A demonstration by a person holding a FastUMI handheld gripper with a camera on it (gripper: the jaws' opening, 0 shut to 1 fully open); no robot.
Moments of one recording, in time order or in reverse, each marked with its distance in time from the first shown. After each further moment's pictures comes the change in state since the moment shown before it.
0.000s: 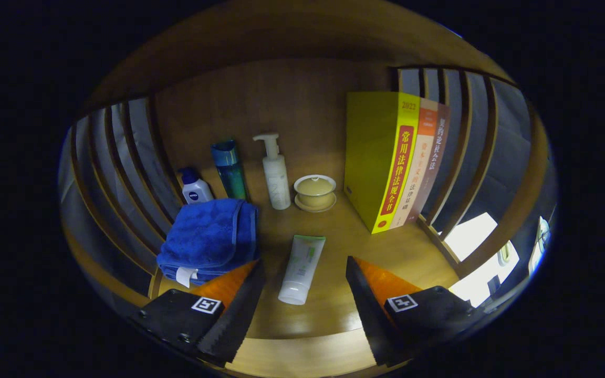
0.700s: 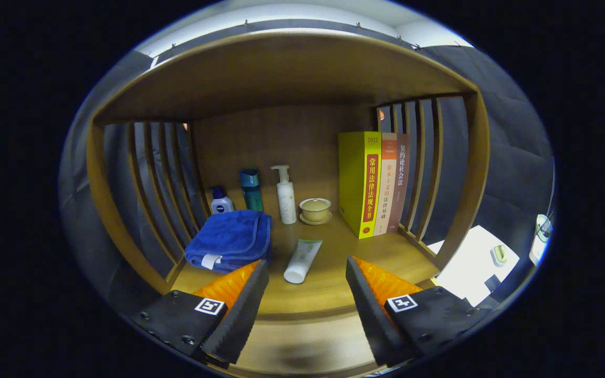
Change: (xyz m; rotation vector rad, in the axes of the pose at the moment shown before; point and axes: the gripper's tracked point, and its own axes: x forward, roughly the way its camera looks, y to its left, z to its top) arm -0.107 -0.002 -0.013 -0.035 -0.254 0.048
